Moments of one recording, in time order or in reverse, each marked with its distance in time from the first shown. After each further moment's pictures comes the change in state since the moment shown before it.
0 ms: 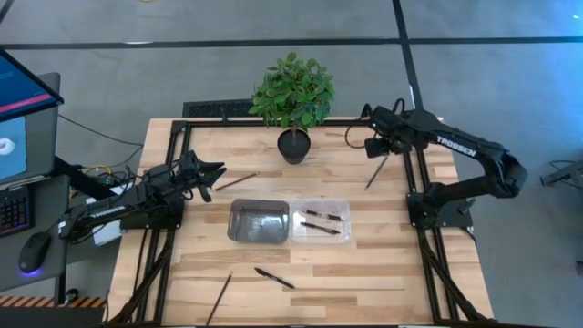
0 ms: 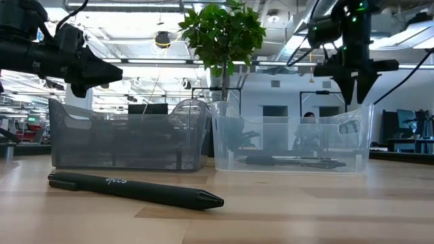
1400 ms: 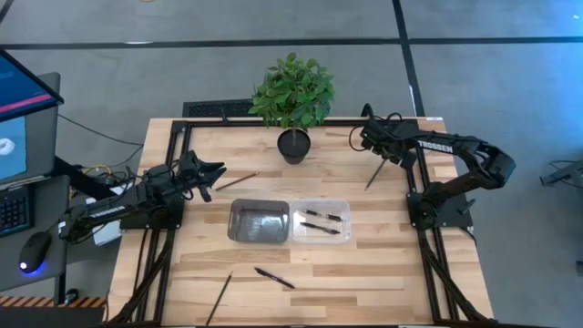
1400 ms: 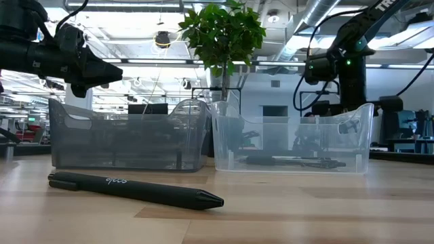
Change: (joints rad) left arm 0.000 0.000 0.000 0.000 0.000 0.000; right arm -0.037 0.129 -0.263 0.374 0.101 0.655
